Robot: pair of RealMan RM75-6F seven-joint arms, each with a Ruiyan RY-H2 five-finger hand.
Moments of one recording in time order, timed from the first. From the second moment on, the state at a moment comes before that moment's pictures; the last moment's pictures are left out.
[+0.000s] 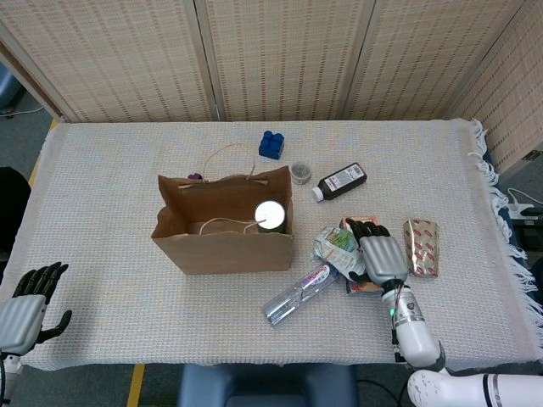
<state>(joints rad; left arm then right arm) -0.11 -1.06 0.00 -1.69 1.44 1.35 0.04 0.64 -1.34 0.16 -1.98 -0.70 1.27 -0.69</state>
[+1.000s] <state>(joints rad) -0.10 -1.03 0.00 -1.69 1.43 1.36 0.00 0.75 -1.63 0.29 -1.72 -0.57 1.24 -0.66</state>
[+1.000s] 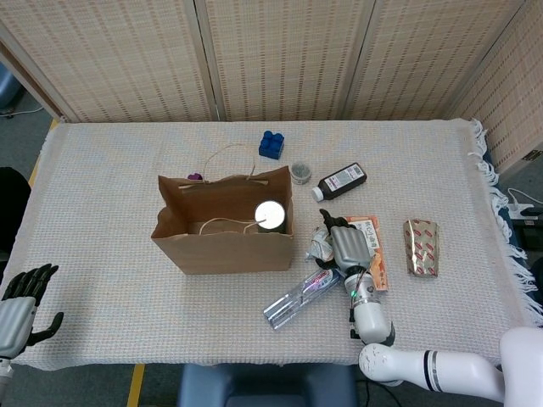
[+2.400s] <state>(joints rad) -0.09 -1.03 0.01 -1.69 1.43 1.36 -0.02 0.72 -1.56 0.31 -1.75 -0.58 1.32 -0.66</state>
